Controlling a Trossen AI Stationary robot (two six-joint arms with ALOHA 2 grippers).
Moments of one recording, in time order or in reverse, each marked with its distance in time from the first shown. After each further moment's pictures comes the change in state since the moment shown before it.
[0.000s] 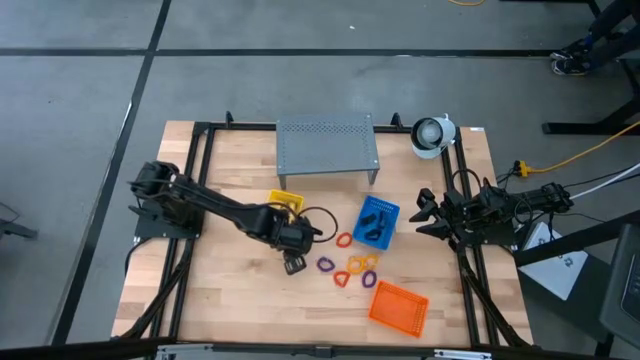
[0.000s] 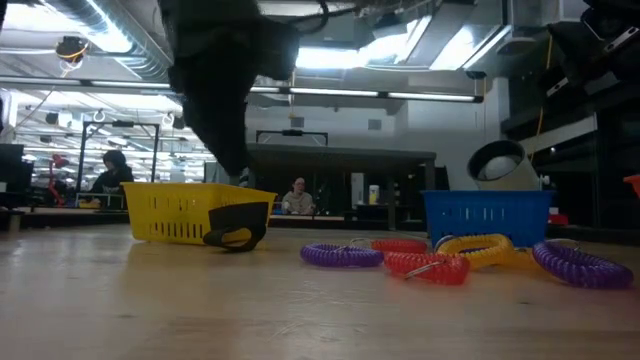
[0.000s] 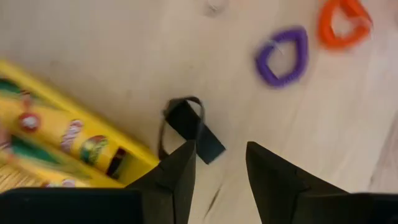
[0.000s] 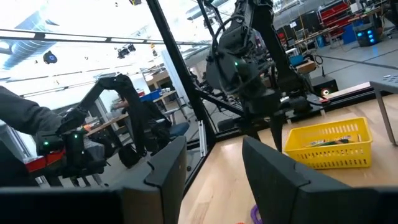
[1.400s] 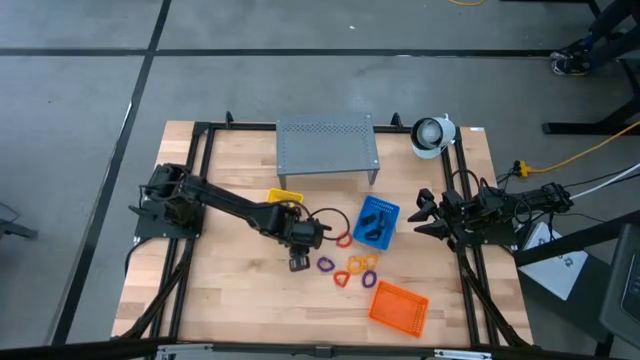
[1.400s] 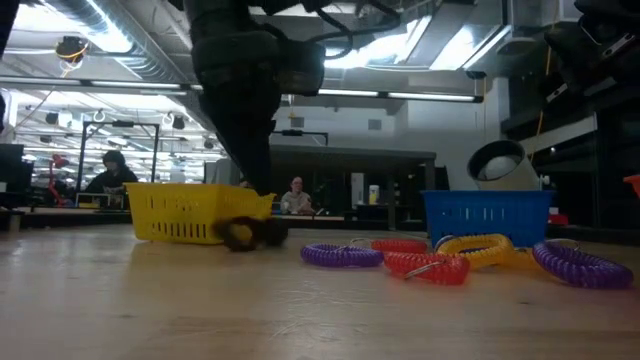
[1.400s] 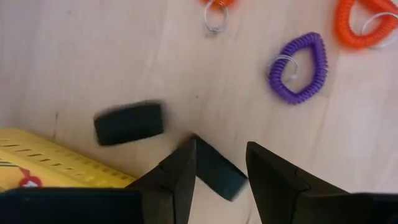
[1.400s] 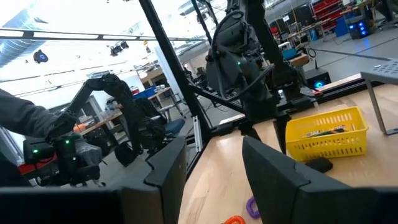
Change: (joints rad) left arm 0.056 0.091 0.060 0.018 0.007 0.205; right arm 0.000 0.000 0.000 -0.030 0.018 0.015
